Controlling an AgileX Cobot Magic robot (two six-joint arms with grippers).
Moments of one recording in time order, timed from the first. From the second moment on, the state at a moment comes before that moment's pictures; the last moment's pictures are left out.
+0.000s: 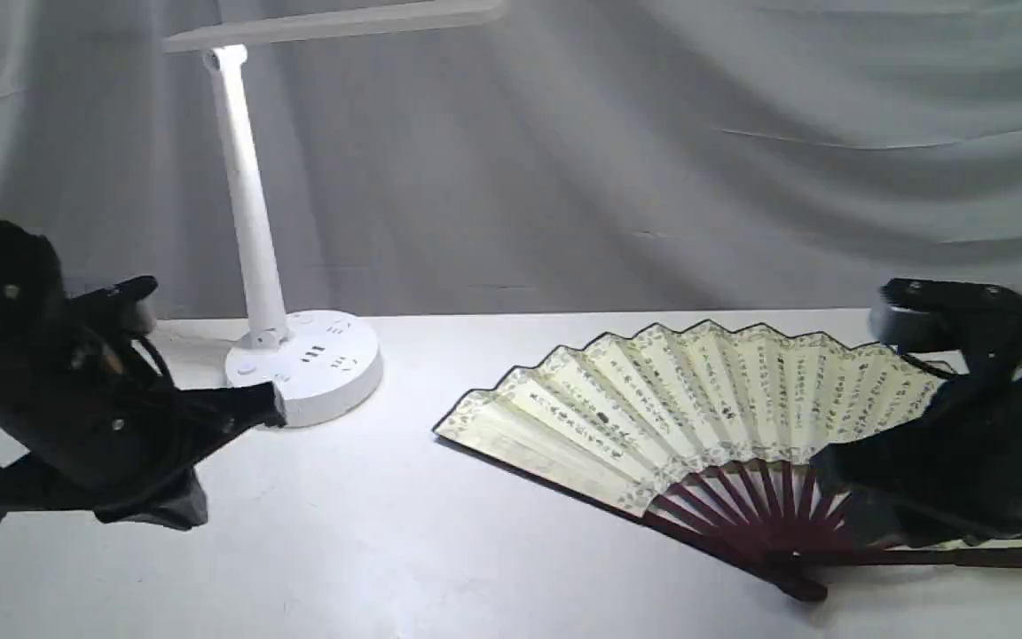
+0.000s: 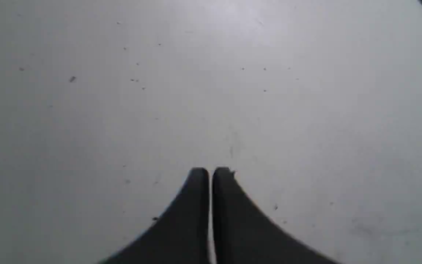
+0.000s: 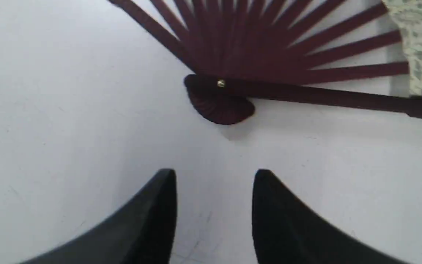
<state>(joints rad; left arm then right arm) -0.25 1.74 -1.14 -0.09 0.72 -0.46 -0.05 1.57 -0.95 0.32 0.67 -0.24</state>
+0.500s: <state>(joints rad) -0.04 1.62 -1.14 -0.13 0.92 0.05 -0.03 1.57 -0.95 0.14 0.74 -0.16</state>
